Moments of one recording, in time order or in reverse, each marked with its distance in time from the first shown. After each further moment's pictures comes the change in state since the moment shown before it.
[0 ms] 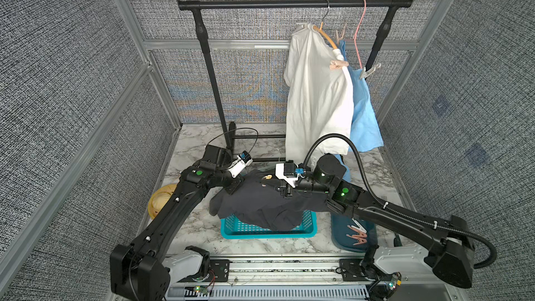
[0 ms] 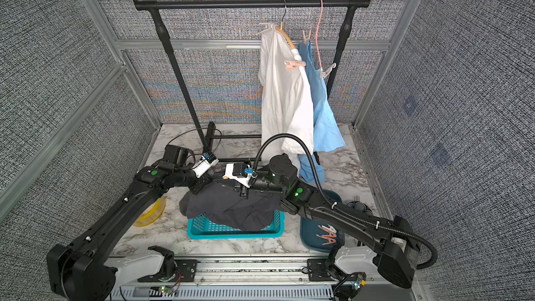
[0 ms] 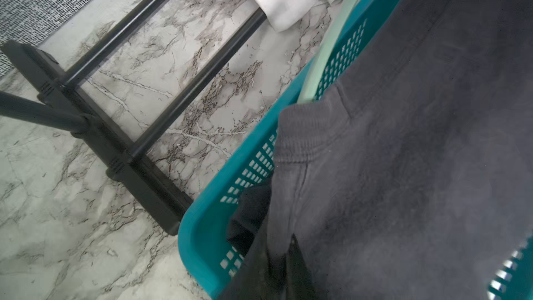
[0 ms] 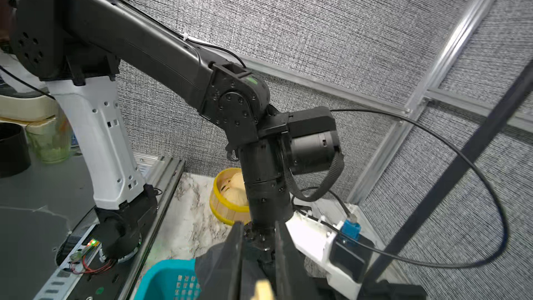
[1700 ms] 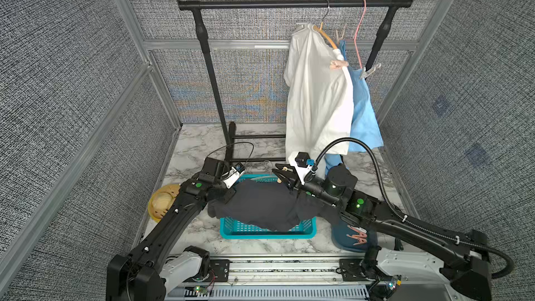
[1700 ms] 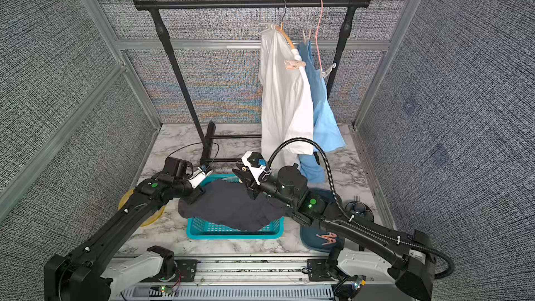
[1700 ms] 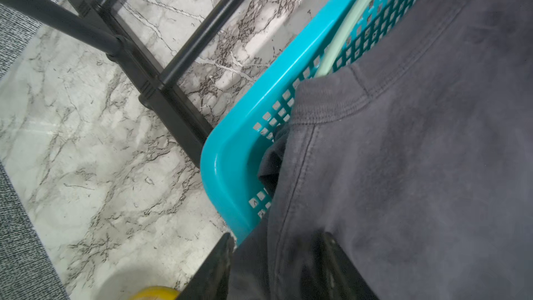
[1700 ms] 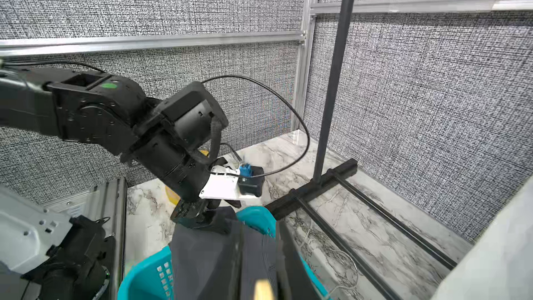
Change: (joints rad) left arm 0.003 -0.129 -0.206 0.032 -0.249 0.025; right arm 0.045 -0.147 -0.089 -0.126 0.452 0.242
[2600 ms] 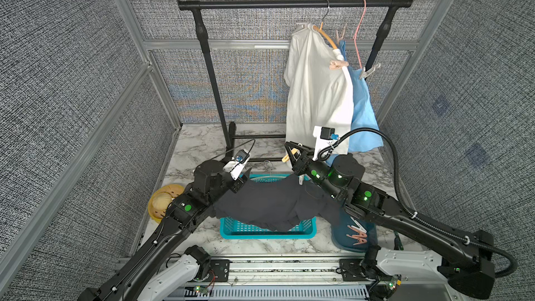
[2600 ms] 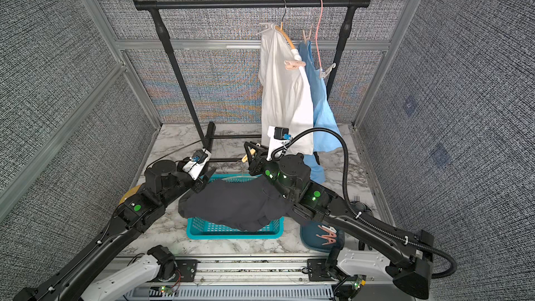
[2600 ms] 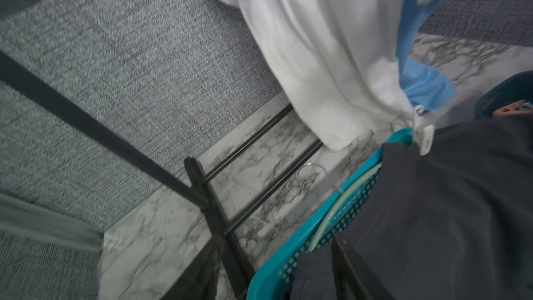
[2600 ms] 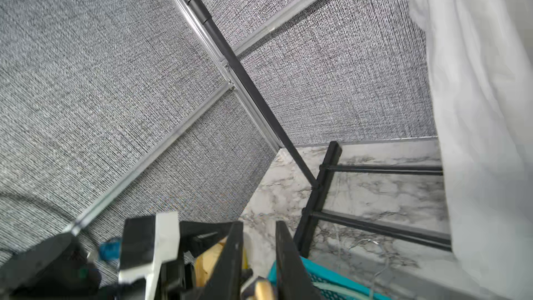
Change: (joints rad) left arm -0.177 -0.256 0.041 0.269 -0.100 -0.147; right arm 0.001 -0.001 0.167 -0.131 0.384 0.520
